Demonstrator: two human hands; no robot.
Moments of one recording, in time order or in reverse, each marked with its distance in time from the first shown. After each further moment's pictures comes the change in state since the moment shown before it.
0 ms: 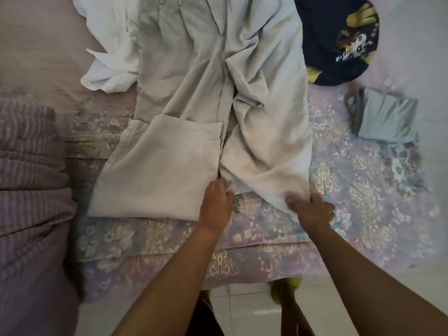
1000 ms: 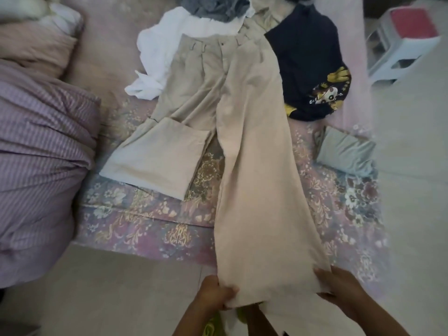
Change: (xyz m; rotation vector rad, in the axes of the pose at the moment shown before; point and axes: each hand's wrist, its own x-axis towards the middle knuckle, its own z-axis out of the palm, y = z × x) left_hand -0.227 0.094 0.107 -0.773 -0.291 -0.915; right_hand 0.035 0.187 -0.183 0.385 -0.558 0.095
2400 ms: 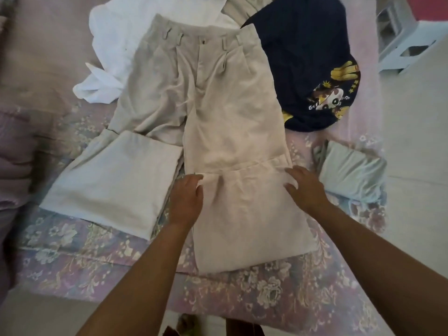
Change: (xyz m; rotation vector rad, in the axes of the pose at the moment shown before) left_hand 0.130 0.257 -0.027 0.753 0.653 0.887; right_hand 0.136 -0.260 0.082 -1.118 0.153 -0.844
